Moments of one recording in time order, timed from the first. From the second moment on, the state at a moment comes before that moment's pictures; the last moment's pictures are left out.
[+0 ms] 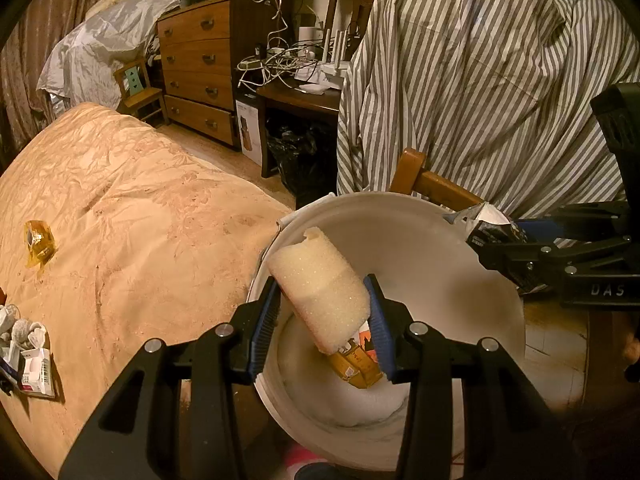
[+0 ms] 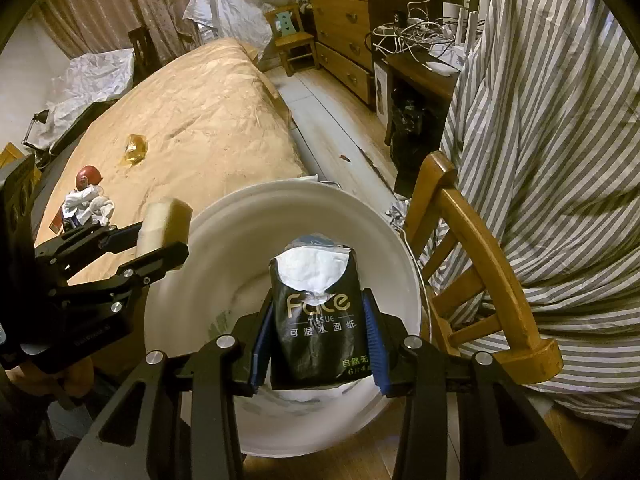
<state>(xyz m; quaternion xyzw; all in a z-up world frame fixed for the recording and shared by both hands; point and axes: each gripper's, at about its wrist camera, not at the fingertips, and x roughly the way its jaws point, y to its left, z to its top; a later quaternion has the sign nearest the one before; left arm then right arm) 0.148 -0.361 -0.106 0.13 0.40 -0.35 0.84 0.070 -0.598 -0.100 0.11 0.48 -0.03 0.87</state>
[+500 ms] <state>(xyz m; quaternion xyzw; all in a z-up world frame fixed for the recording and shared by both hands) 0.147 -0.357 -0.101 0.13 0.39 -0.34 0.85 0.065 -0.601 -0.096 0.13 0.47 -0.03 0.87</state>
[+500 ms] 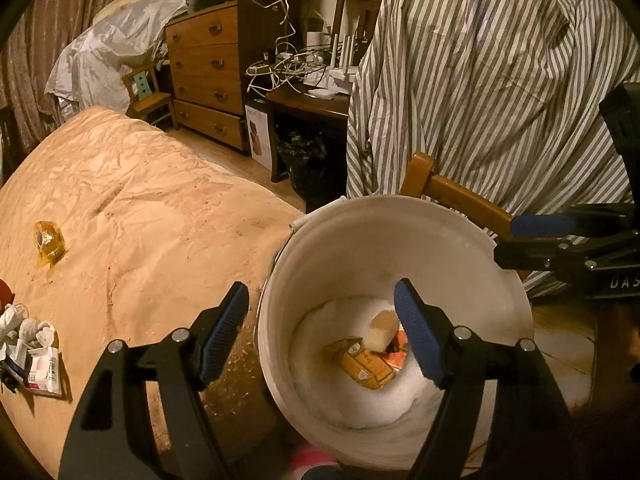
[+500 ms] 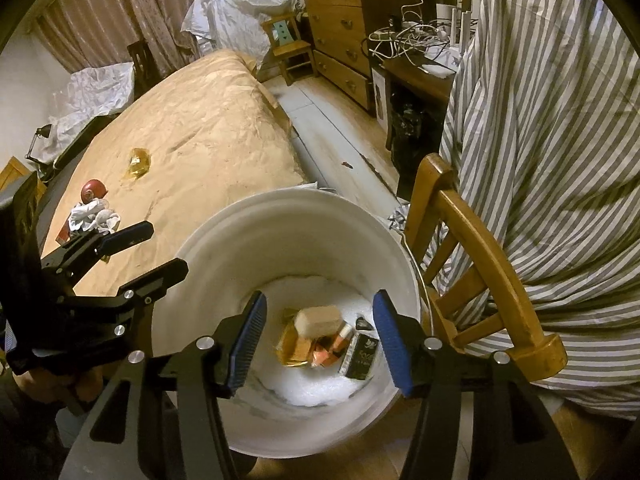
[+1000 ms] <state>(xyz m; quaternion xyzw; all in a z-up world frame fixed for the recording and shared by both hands) 0.222 -0.185 -0.097 0.06 0.38 -0.21 0.90 0.067 -0.475 -0.061 0.08 0.38 0.09 0.92</state>
